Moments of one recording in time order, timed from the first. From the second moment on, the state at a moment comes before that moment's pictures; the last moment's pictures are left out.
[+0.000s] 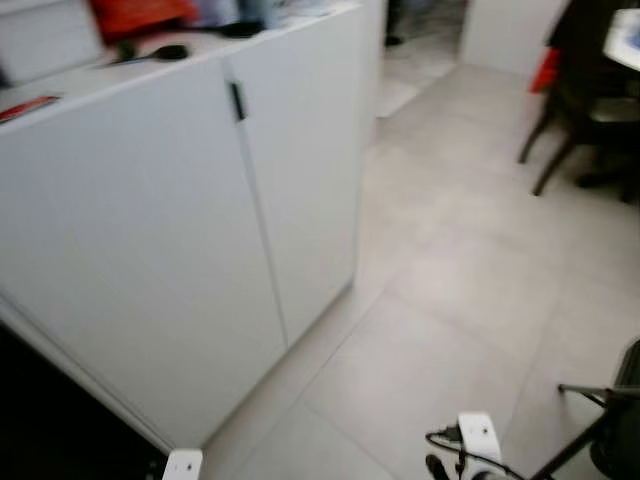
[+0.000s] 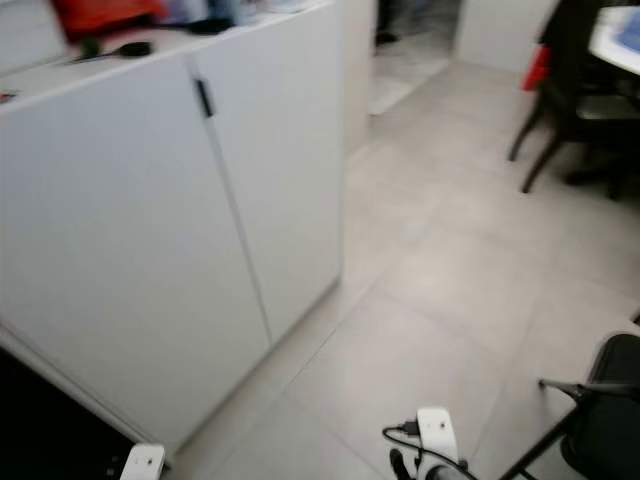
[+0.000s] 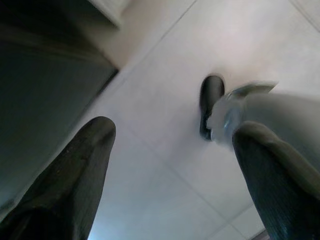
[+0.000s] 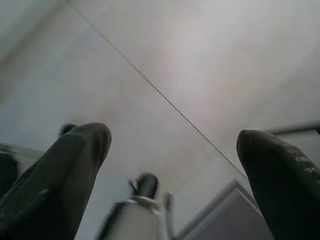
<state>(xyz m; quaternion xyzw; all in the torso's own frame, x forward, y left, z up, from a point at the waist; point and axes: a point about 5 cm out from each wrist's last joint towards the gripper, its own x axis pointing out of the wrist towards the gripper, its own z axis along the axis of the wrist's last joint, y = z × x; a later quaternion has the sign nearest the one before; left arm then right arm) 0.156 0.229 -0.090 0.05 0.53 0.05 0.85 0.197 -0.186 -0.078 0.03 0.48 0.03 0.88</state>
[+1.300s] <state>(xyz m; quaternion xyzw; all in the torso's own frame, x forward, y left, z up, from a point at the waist) 0.165 0.224 -0.087 0.03 0.52 0.06 0.85 0.202 -0.189 -0.075 0.03 0.49 0.03 0.87</state>
